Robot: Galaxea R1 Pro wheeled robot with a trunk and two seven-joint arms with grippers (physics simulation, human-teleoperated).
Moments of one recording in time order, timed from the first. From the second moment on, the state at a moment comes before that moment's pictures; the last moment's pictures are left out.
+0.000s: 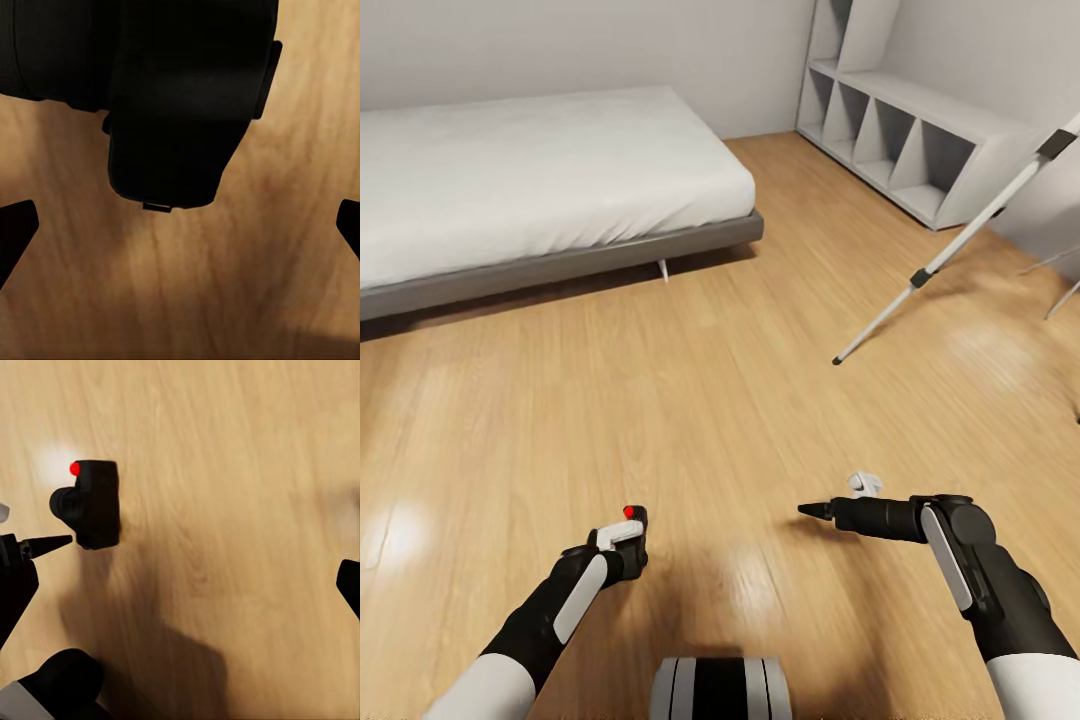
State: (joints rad) left arm -0.55 0.02 -0.19 -0.84 0.54 0.62 0.31; right arm -0.53 -0.19 -0.06 -1.27 -0.19 1.04 0.73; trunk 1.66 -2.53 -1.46
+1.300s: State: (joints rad) left arm -0.55 0.02 -0.19 -0.85 0.54 0.62 0.31; right arm -0.53 -0.19 -0.06 -1.28 -0.19 1.04 0.74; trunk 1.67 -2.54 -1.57
